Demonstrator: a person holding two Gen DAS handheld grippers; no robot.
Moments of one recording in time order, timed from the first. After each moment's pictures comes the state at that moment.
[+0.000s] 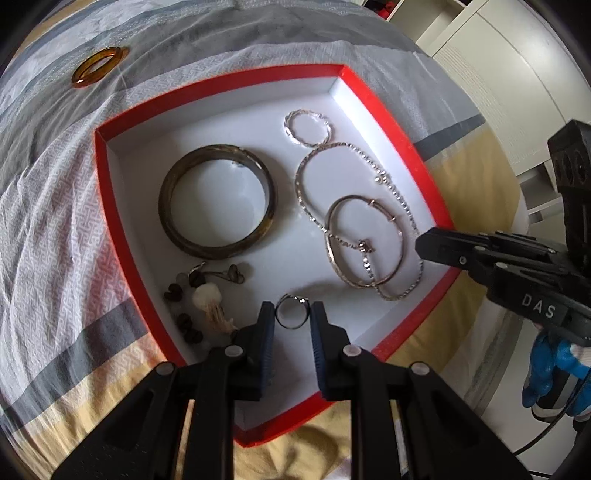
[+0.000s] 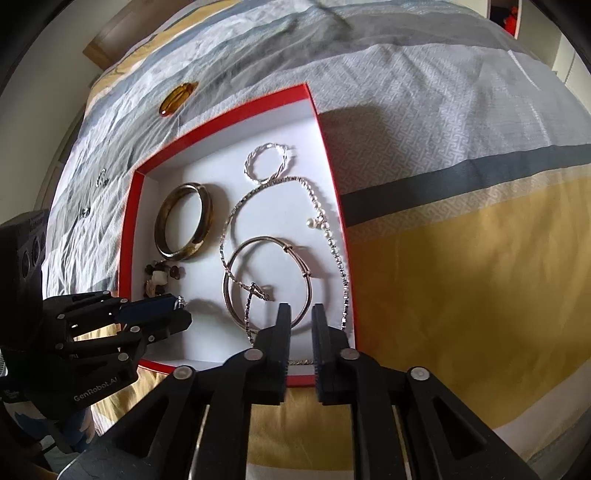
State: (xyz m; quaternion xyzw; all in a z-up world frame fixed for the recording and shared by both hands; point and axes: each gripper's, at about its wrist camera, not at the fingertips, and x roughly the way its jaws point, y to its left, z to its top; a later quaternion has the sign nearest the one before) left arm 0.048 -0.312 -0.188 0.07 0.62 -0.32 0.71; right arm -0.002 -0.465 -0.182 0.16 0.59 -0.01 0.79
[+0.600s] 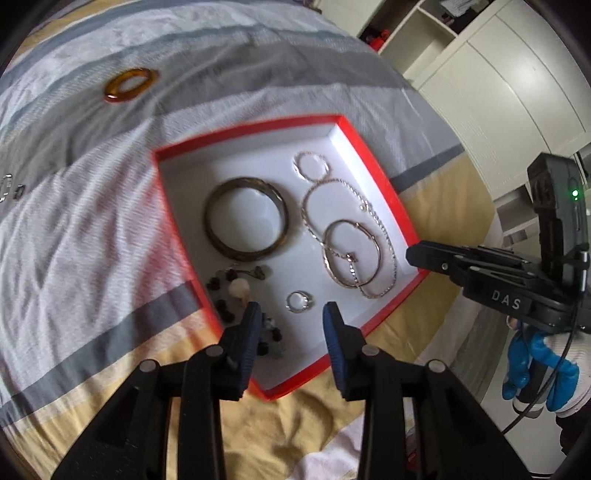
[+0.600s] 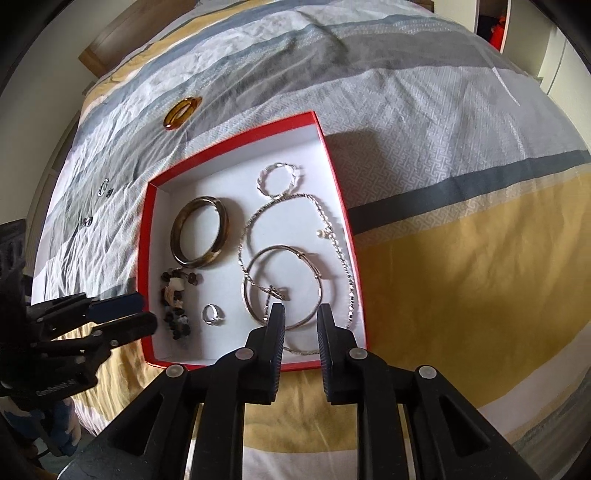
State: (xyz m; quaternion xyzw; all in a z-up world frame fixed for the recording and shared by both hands) left arm 0.046 -0.261 -0.136 0.03 0.59 -0.33 0.74; right arm -0.006 -0.450 -0.152 0.15 0.58 -0.03 0.80
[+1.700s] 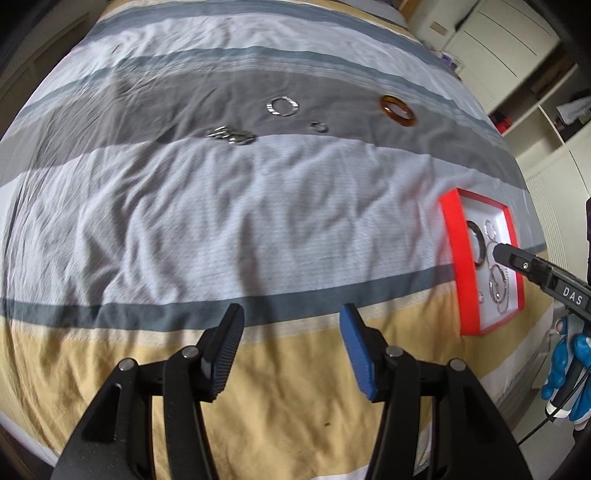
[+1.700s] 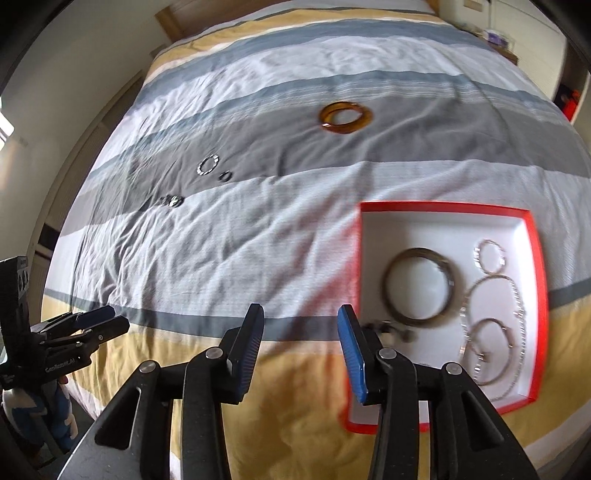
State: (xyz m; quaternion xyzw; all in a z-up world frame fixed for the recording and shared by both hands) left arm 0.057 0.015 -0.124 -0.07 0.59 -0.11 0.79; right arm 0.063 -0.252 -0.118 0.07 0.56 0.07 0.82
